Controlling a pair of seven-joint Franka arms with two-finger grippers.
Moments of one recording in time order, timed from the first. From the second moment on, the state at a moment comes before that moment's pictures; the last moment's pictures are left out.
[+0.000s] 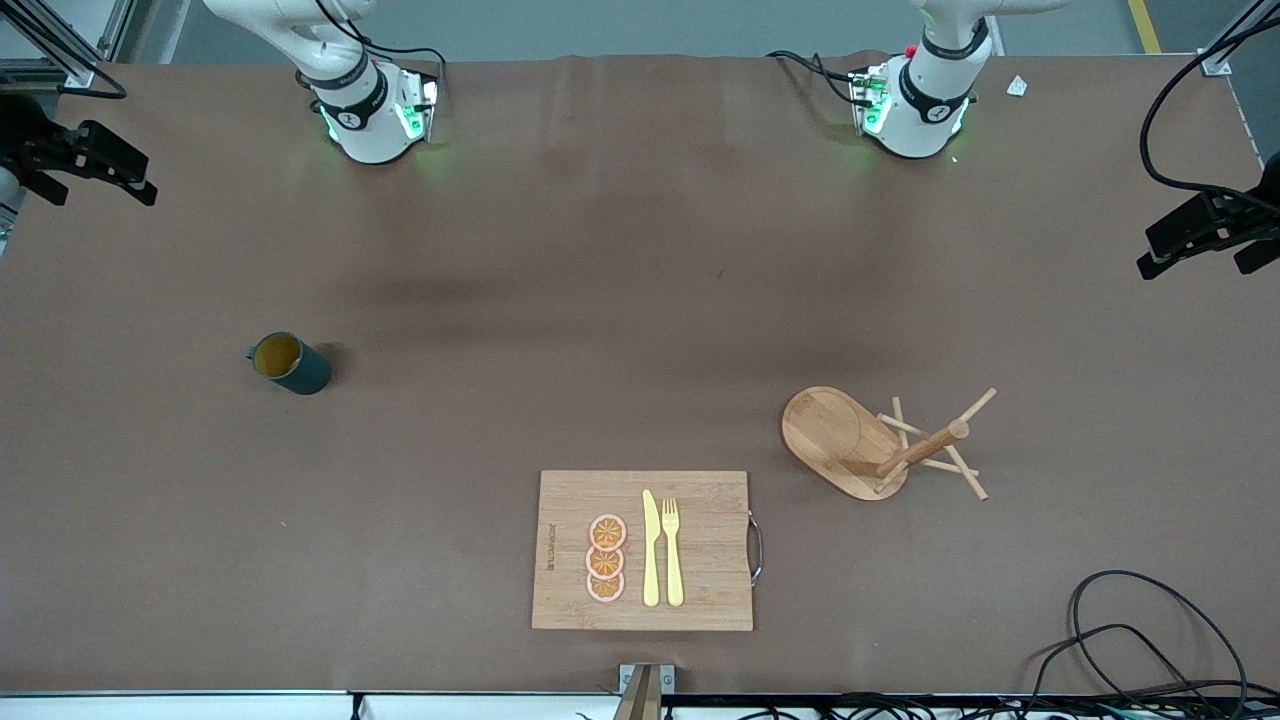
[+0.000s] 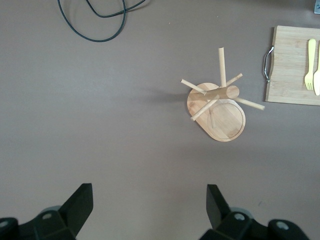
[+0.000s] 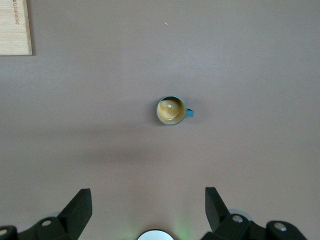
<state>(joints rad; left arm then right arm) 0.00 0.06 -0.03 -1.39 -0.02 1.51 -0.08 0.00 -0.21 -0.04 -1.74 -0.01 1.50 -0.02</state>
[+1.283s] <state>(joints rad) -0.01 0.08 -0.05 -1.40 -0.02 1.51 -0.07 0.00 -0.30 -0.07 -2.36 0.03 2.15 -0.02</state>
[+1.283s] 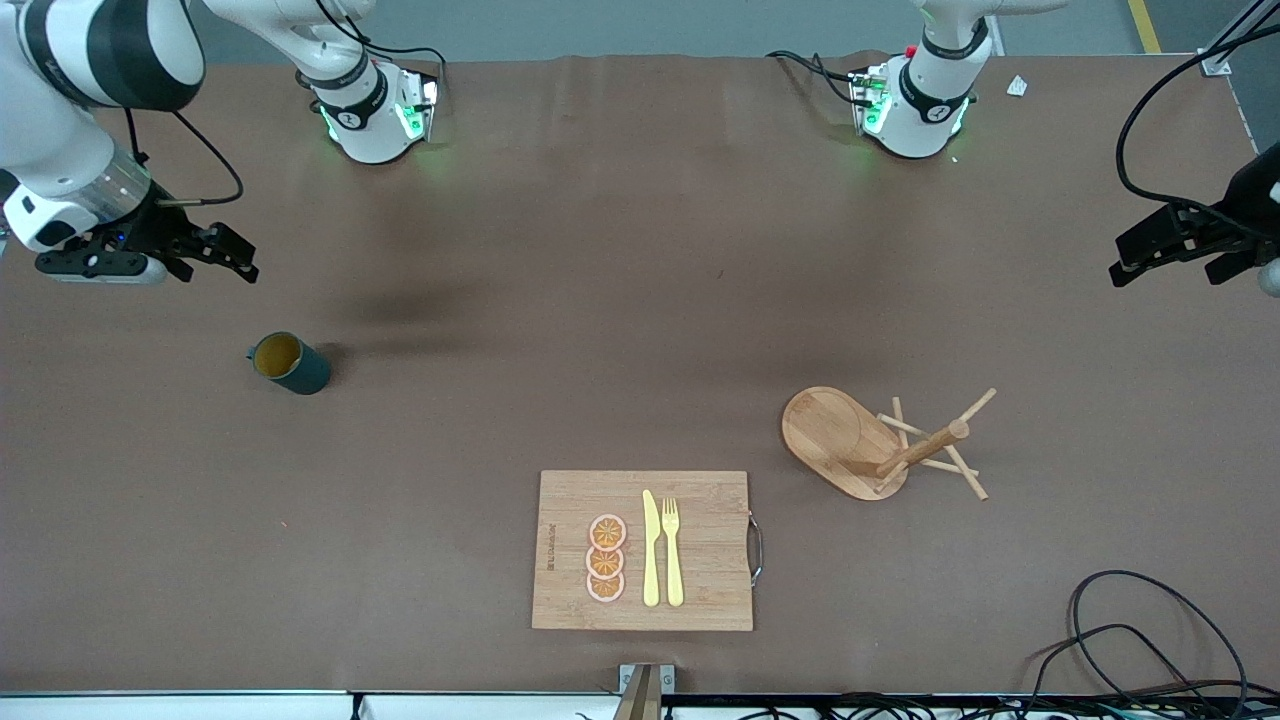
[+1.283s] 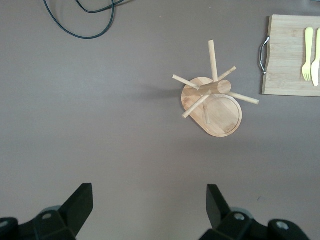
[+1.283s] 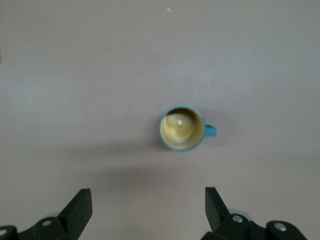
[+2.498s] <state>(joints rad) -0.02 0.10 -0.05 -1.40 -0.02 1.51 -0.02 0.01 0.00 -0.07 -2.53 0.04 2.70 0.03</state>
